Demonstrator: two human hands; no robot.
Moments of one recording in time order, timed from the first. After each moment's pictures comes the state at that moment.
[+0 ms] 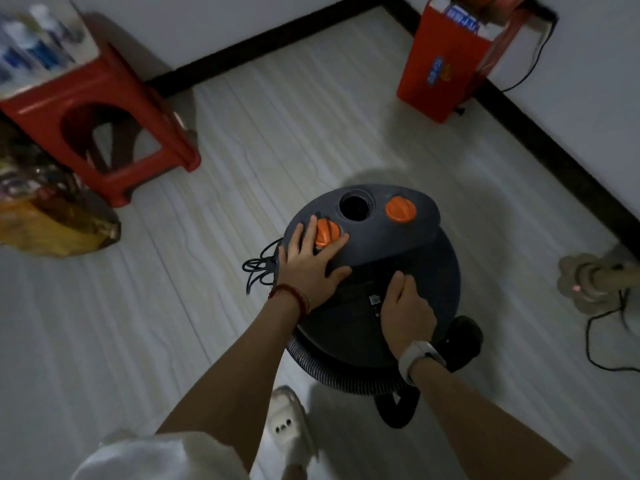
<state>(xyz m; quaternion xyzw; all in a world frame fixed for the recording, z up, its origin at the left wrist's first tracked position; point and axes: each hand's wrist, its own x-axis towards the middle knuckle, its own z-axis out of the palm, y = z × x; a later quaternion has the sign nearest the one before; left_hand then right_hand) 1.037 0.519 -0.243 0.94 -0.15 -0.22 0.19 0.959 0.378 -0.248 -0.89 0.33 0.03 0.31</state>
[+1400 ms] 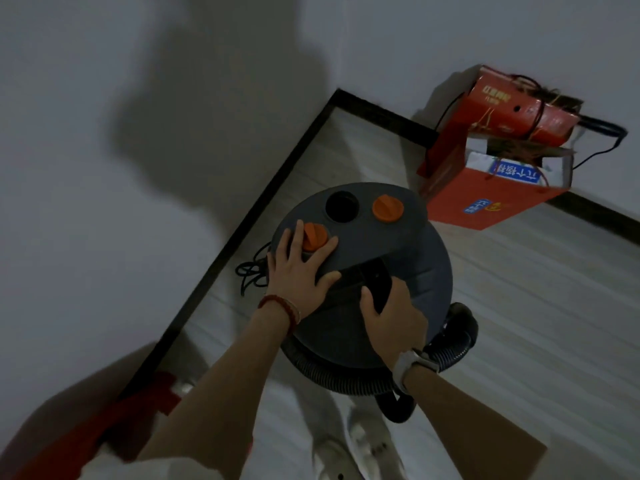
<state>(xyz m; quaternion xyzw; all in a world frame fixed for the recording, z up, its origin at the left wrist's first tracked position) 1.927 0.531 -0.249 0.90 -0.34 -0.24 0.12 1.791 0.436 -0.252 -0.85 0.44 -0.04 0.29</state>
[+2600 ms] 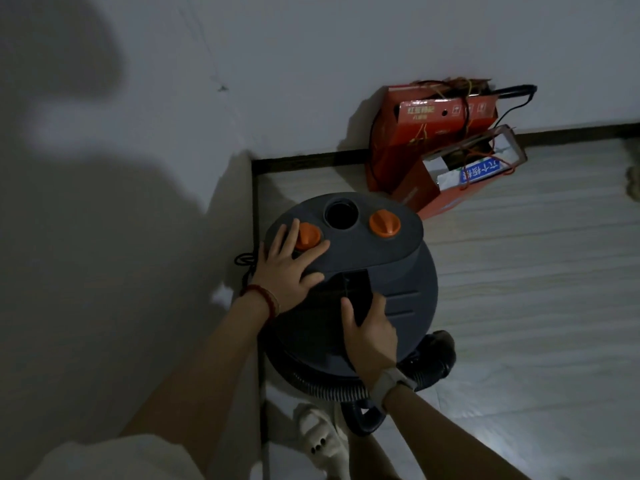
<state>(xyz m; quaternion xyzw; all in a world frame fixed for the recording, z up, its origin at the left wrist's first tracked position) 2.257 0.358 -0.230 0.70 -0.64 -0.32 -0.03 2.087 0.400 -0.250 -0.60 0.67 -0.18 0.39</state>
